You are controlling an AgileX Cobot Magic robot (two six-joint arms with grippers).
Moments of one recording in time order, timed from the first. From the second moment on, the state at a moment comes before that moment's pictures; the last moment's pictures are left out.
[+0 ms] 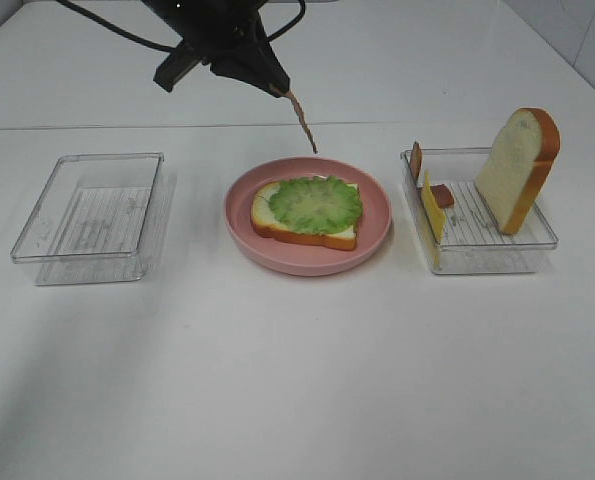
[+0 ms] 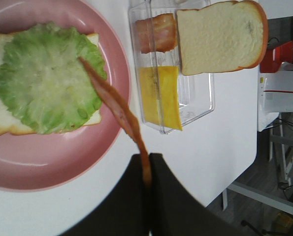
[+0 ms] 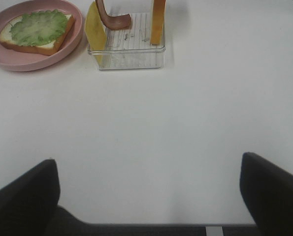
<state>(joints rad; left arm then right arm) -0.35 2.27 -2.14 -0.68 1.15 -0.16 0.04 0.00 -0.46 0.00 1.11 0.01</state>
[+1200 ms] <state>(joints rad) -0.42 2.50 -2.14 -1.04 0.99 0.02 0.04 0.00 -0.46 0.00 1.11 0.01</state>
